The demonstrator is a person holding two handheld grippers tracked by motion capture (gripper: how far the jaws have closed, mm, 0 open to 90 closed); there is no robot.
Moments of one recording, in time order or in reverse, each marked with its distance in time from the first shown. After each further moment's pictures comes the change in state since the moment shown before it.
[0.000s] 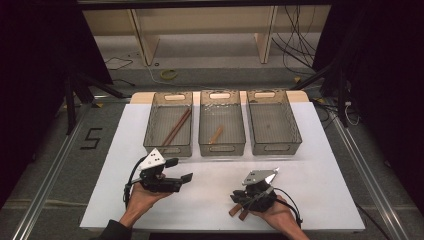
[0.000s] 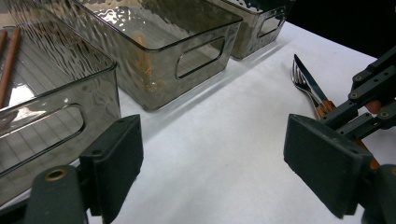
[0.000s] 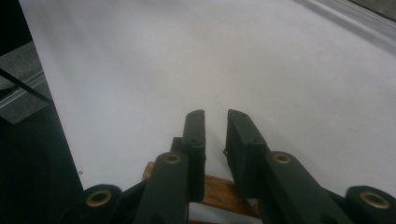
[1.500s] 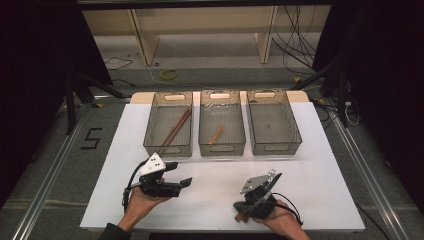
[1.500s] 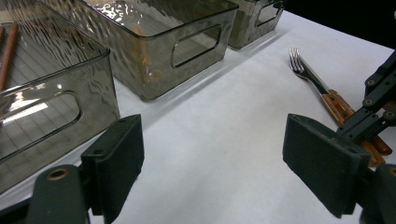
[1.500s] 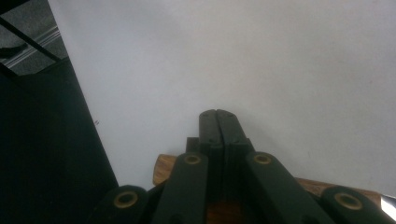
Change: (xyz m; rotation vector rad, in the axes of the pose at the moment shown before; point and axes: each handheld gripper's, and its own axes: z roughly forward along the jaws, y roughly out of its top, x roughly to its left) left arm -0.006 -0.008 -0.003 0.017 0.008 0.036; right arm 0.007 -0.010 0.001 0.145 0.050 -0.045
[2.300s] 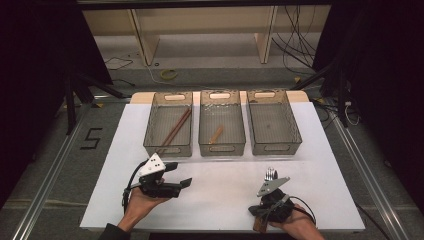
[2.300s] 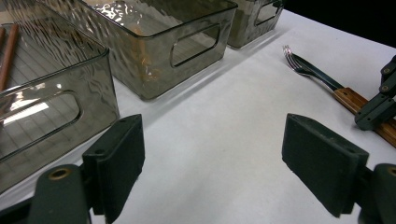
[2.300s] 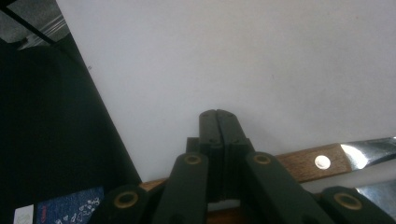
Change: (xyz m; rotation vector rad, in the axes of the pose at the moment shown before) left arm -0.001 0.000 -0.001 0.001 0.001 0.001; right arm -0.013 -0.029 -0.026 0.028 0.001 0.038
